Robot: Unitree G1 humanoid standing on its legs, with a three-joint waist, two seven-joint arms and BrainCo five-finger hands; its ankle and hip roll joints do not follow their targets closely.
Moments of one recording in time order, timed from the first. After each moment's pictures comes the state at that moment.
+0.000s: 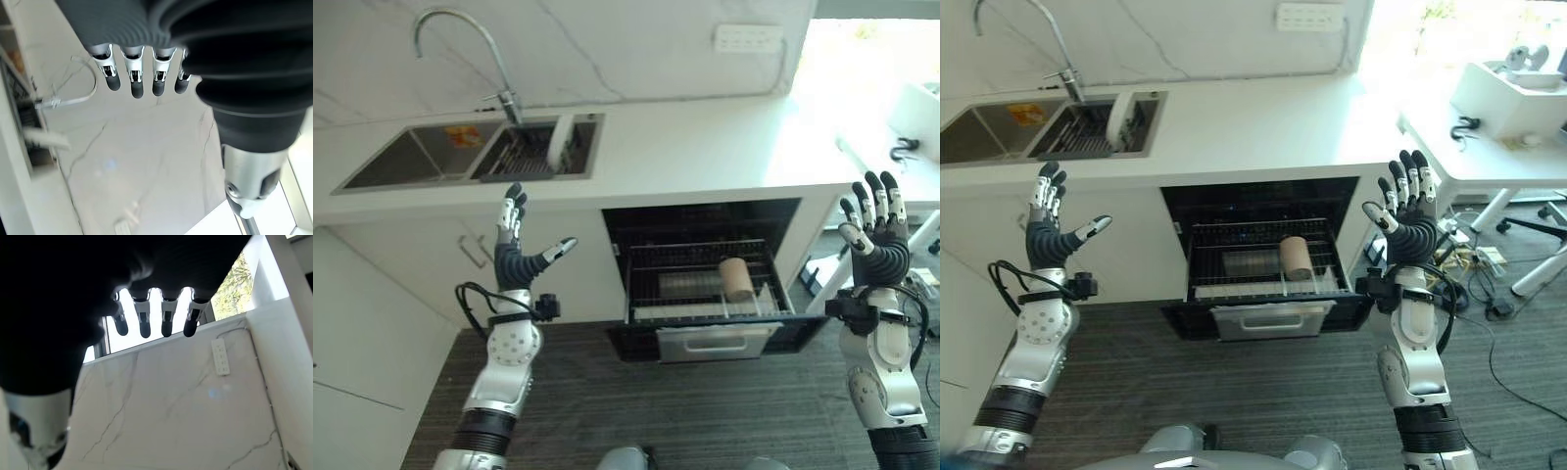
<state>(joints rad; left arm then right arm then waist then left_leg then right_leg) -0.14 0.52 -0.02 0.13 -0.07 -0.49 0.38 -0.08 -0.39 -0.03 -0.18 0.53 -0.34 -0.22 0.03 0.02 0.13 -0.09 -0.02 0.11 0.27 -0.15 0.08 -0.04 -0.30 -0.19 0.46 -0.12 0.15</state>
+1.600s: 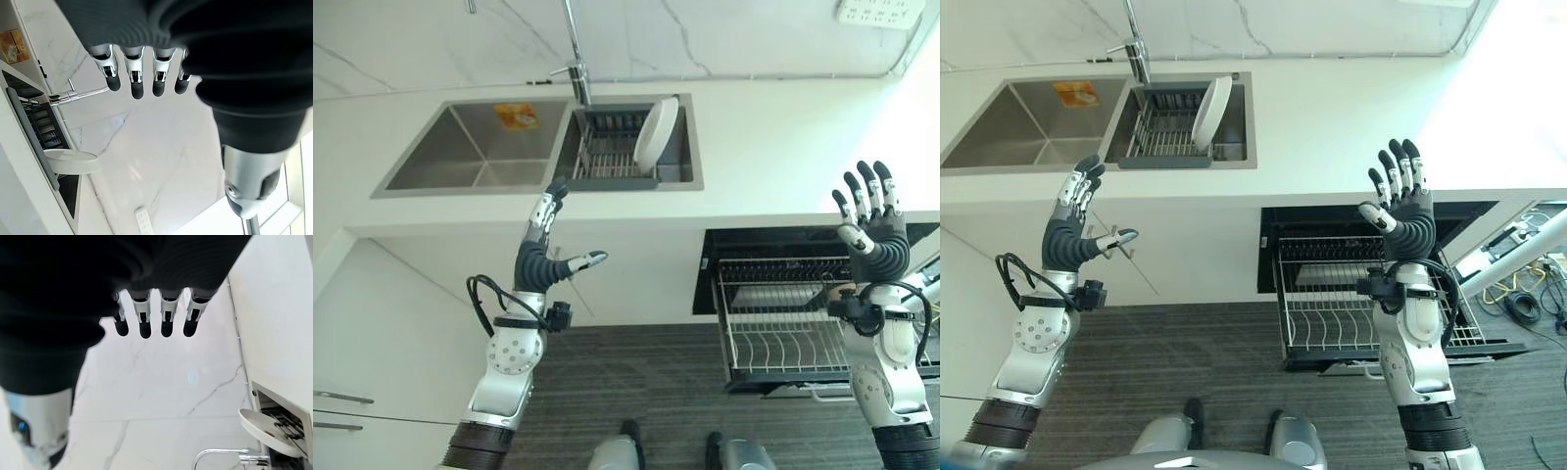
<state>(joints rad) -0.05 0.46 -0.05 -0.07 -0.08 -0.44 0.16 -0.06 -0.42 -0.02 -0.18 0.57 -0.35 -0.08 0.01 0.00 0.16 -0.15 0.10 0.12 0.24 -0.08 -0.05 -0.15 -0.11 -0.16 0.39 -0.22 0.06</state>
